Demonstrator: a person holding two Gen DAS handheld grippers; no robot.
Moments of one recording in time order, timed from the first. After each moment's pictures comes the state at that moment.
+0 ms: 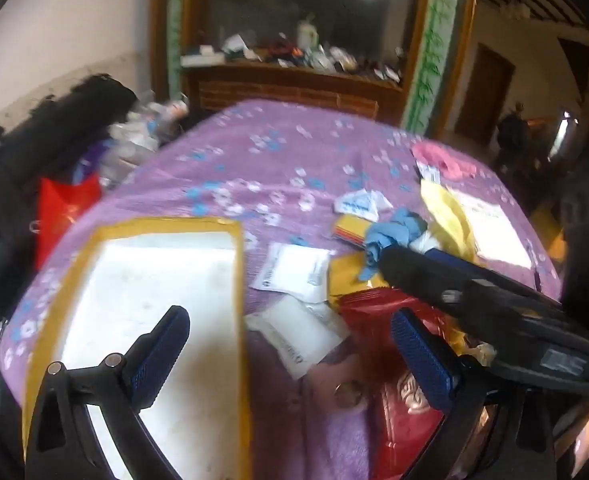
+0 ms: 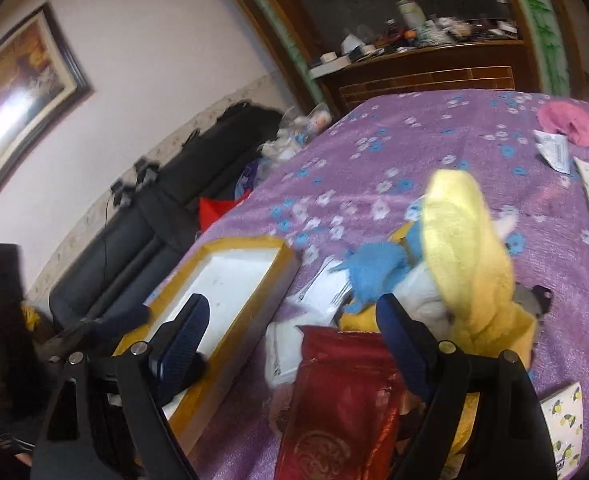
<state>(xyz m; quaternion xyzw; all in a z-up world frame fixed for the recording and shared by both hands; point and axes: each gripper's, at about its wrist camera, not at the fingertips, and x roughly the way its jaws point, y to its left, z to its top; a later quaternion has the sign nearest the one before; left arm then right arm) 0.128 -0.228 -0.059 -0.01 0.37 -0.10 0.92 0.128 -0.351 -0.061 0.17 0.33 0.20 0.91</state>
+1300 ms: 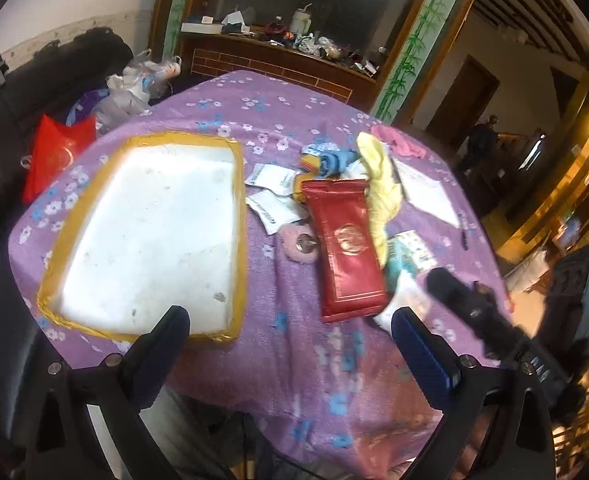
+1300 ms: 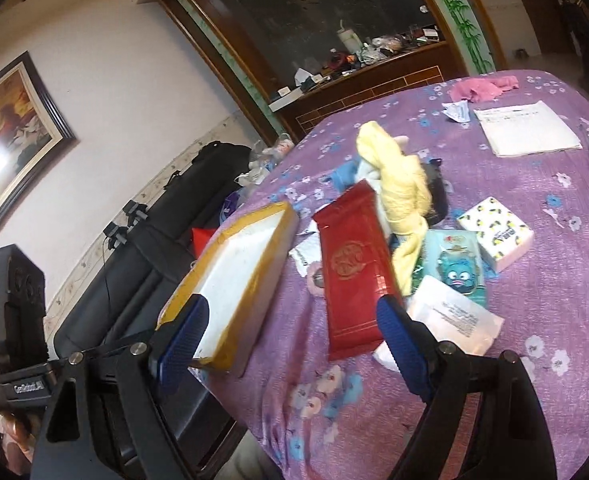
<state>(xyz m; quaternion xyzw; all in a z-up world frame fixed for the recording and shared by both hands) -0.032 -0.156 -0.037 -0.09 0.44 -0.15 0.88 -0.048 -0.343 -0.048 0.21 0.32 0.11 0.92</state>
